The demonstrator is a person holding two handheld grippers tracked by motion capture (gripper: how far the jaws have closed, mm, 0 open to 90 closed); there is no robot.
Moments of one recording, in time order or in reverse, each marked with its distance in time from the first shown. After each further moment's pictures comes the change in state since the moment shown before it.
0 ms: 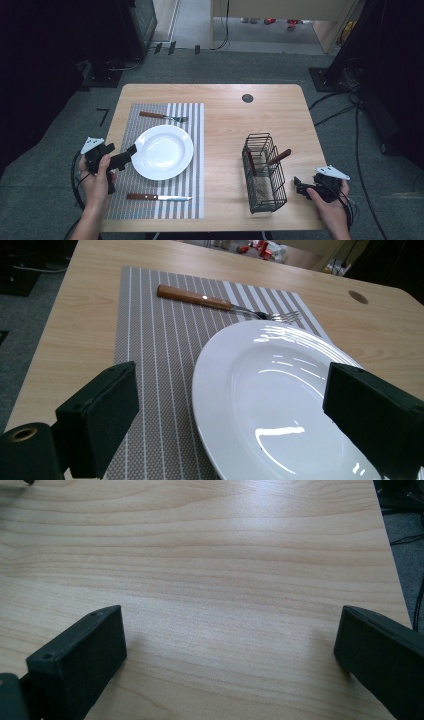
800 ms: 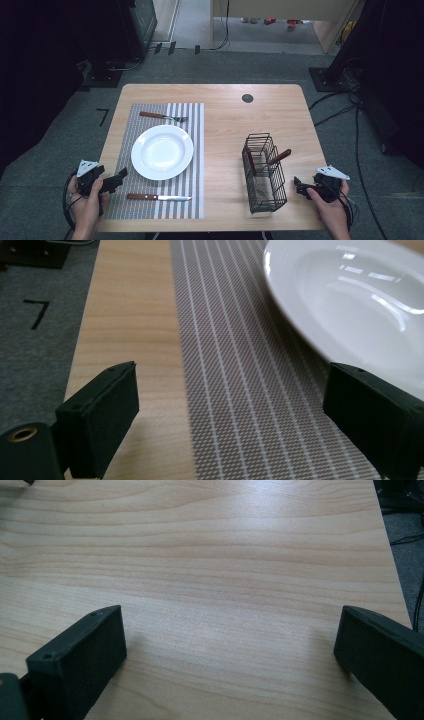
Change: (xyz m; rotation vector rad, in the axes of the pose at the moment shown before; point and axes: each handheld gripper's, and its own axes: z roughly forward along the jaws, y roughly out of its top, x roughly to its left) left arm 0.033 -0.060 -0.016 0.118 0.106 0.074; right arm 0.000 0.000 0.000 0.000 0.000 0.000
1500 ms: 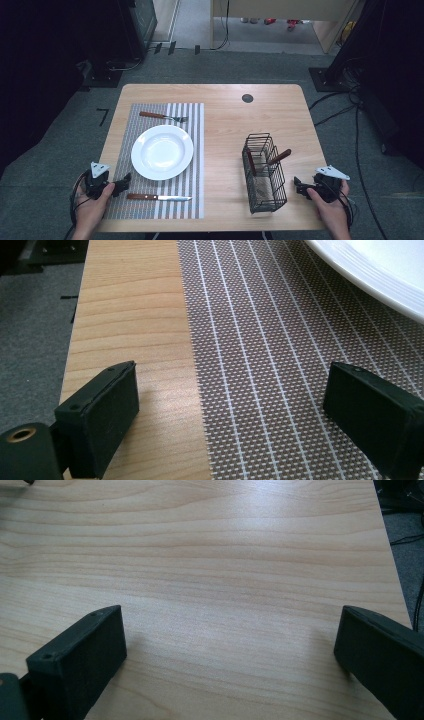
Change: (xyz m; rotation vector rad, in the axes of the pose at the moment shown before) left arm -0.010 -0.010 0.013 0.086 0.107 0.120; right arm 0.000 0.000 0.000 0.000 0.001 -0.001
